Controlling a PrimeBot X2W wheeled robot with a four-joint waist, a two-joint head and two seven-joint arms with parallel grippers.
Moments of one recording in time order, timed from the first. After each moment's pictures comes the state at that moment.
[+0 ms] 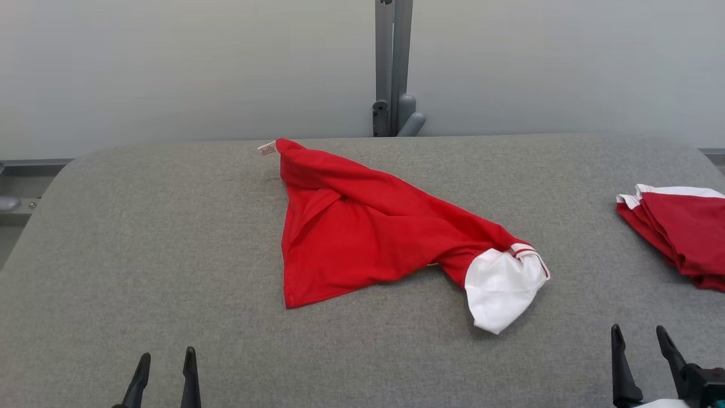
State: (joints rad) left arm 0.22 0.08 0.01 0.13 -0.26 -0.11 -0.26; right arm 0.18 -0.05 -0.20 0.18 0.07 0.13 -0.26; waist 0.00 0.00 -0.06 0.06
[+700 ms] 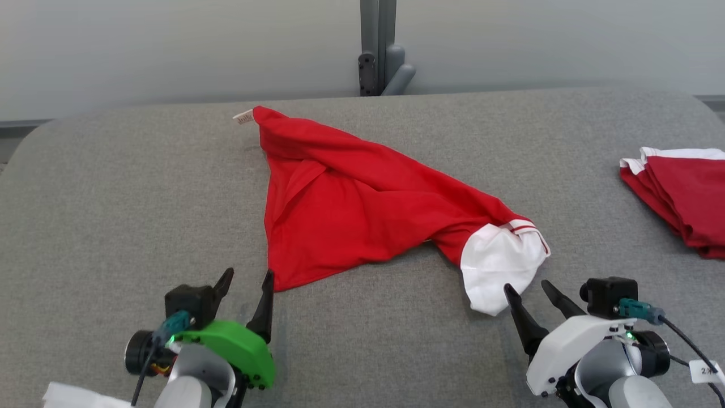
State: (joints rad) left arm -0.10 0.06 -0.15 0.31 -0.25 -0.12 -0.04; right arm 0.00 -0.05 0.05 0.11 0.25 0.13 0.17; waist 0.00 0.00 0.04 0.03
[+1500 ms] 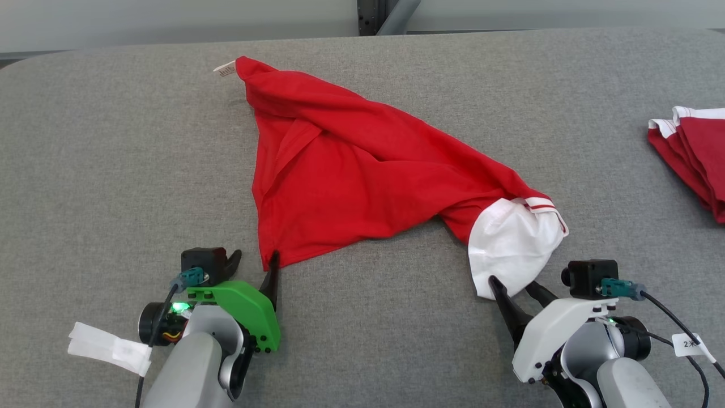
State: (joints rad) left arm -0.40 0.05 -0.24 0.72 -0.32 -0.07 -0.03; right arm -0.08 -0.05 0.10 0.13 0.32 0.13 0.29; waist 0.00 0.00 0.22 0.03
